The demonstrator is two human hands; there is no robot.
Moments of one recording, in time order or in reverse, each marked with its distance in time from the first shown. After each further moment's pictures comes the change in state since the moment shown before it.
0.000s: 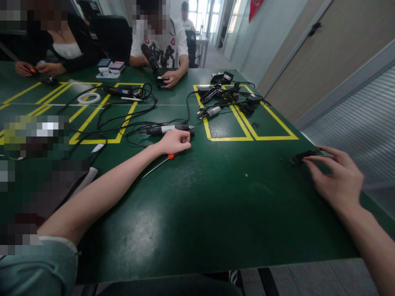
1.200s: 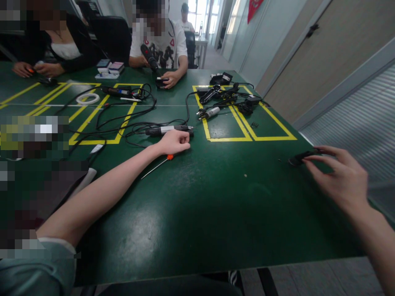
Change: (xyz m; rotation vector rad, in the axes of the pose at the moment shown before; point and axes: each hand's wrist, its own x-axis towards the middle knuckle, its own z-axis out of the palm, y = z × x) left_hand 0.000 0.000 0.000 0.008 -0.004 -0.008; right_hand 0.009 0.003 -0.015 -0.038 -0.160 -0.005
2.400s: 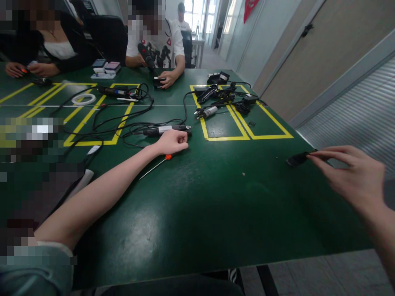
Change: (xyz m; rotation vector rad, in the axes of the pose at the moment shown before) left_hand 0.001 -0.003 0.001 -0.012 0.000 0.005; right_hand 0.020 -0.012 -0.031 0.113 -0.064 0.213
